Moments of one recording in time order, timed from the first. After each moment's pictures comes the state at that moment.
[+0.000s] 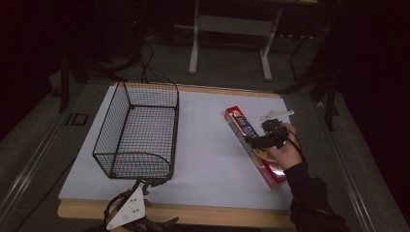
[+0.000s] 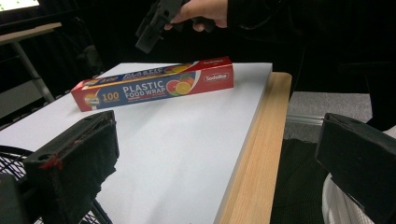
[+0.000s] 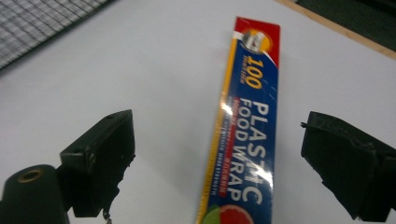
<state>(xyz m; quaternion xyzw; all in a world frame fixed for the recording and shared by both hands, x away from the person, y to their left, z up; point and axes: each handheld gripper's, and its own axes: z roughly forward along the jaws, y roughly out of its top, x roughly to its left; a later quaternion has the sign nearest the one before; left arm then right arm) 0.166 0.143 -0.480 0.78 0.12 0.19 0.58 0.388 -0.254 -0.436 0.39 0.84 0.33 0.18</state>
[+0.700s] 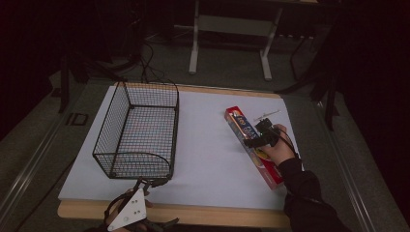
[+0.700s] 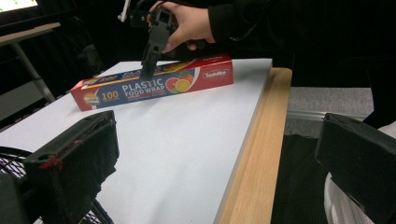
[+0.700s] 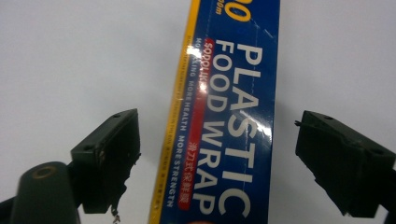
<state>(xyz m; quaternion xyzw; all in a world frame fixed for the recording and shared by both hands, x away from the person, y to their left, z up) 0.166 0.142 -0.482 0.79 0.11 0.19 0.58 0.428 -0.257 -0.487 0.44 0.85 0.24 0.13</state>
